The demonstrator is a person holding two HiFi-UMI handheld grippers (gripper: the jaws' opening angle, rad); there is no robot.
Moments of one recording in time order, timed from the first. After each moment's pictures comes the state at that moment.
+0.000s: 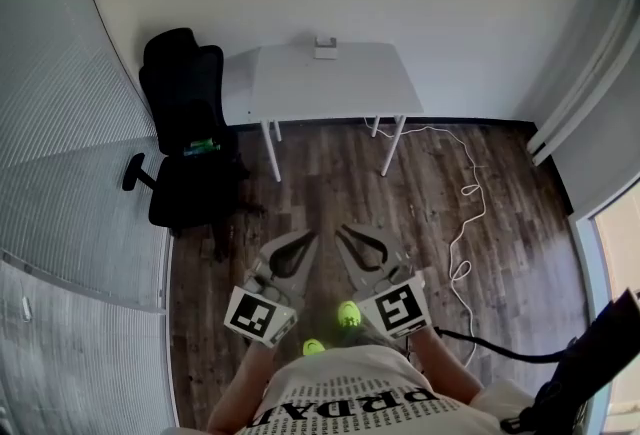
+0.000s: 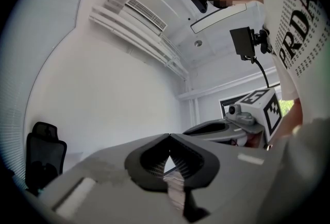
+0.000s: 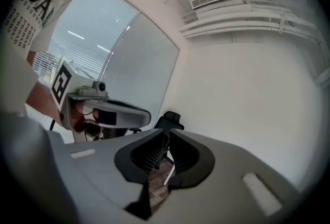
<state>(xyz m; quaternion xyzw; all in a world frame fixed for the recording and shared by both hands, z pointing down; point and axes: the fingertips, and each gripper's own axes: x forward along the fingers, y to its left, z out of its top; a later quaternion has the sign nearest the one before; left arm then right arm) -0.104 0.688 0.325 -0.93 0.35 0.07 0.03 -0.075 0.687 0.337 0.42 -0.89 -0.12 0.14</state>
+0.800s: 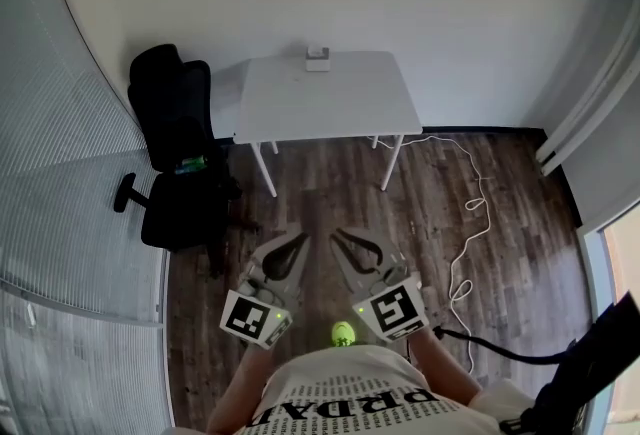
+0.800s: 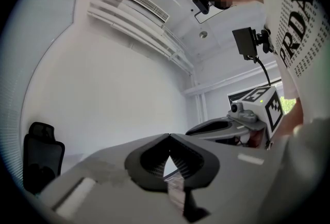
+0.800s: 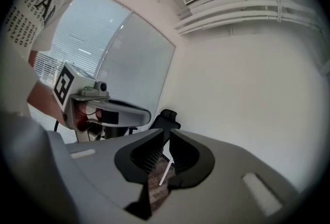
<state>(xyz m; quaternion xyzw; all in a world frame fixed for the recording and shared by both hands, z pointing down) -0.033 0.563 0.332 -0.92 0.38 0.04 0.03 0.003 0.564 0.340 0.40 -0.90 -0.11 0.13</state>
